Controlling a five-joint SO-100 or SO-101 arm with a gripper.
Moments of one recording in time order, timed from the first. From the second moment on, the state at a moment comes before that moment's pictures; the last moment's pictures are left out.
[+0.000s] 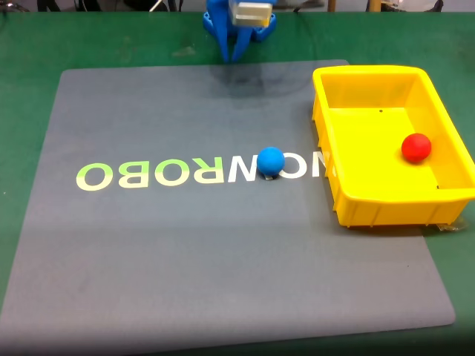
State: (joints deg) arm 5.8 183.6 163.5 76.6 -98.7
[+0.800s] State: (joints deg) arm 5.6 189.8 175.9 78.4 -94.0
